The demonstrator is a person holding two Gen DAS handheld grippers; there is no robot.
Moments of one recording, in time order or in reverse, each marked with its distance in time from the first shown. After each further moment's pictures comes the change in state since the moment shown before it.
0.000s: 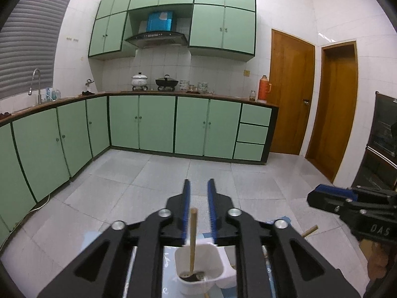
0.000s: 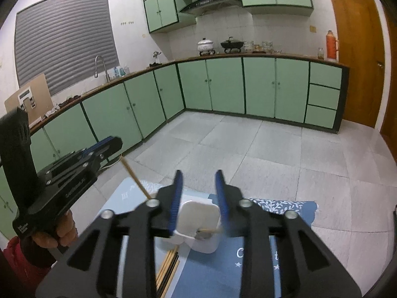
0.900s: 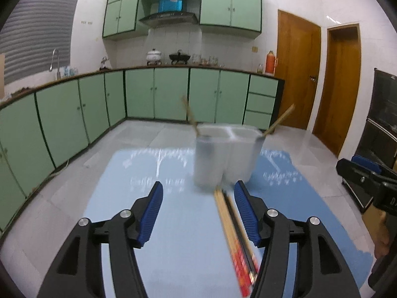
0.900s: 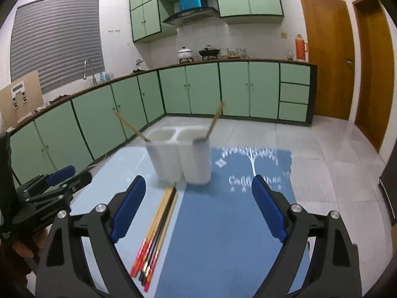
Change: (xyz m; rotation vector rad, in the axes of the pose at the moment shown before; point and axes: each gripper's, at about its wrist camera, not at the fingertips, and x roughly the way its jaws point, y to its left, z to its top) left arm -0.130 0.010 -0.163 -0.011 0.152 0.077; right arm -0.090 0.034 -0.192 0.050 -0.053 -0.137
